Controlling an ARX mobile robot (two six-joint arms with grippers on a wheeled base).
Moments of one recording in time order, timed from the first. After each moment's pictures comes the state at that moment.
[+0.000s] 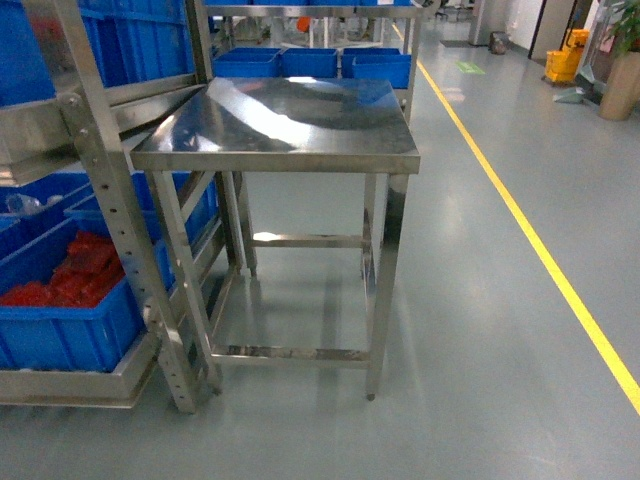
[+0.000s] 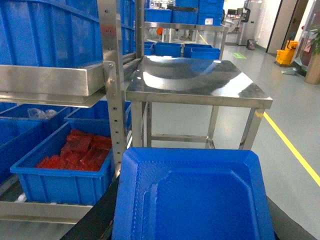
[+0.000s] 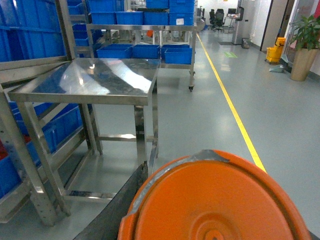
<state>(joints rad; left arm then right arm) 0.00 0.01 0.01 -0.01 0.00 -0.01 0.00 0.01 0.01 -0.01 0.00 0.01</state>
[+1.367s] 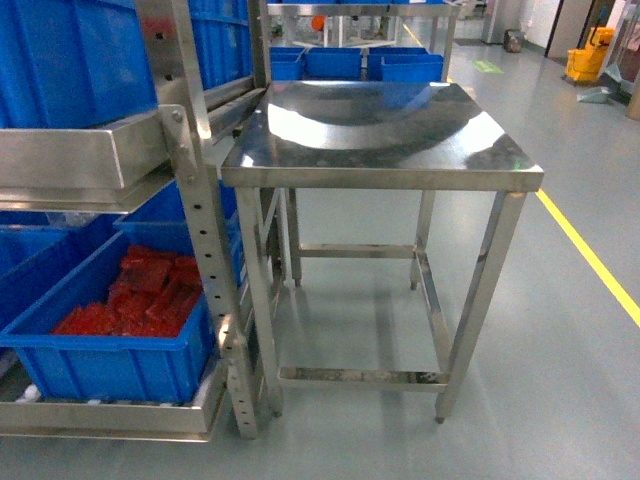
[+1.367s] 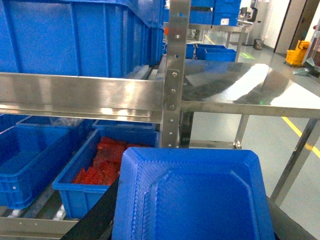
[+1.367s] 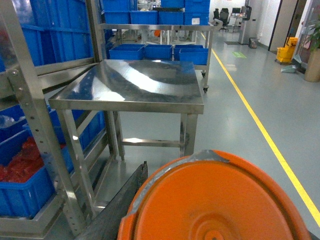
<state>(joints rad) 0.00 0.01 0.01 -0.01 0.00 -0.01 0.00 0.01 0.01 -0.01 0.00 0.01</state>
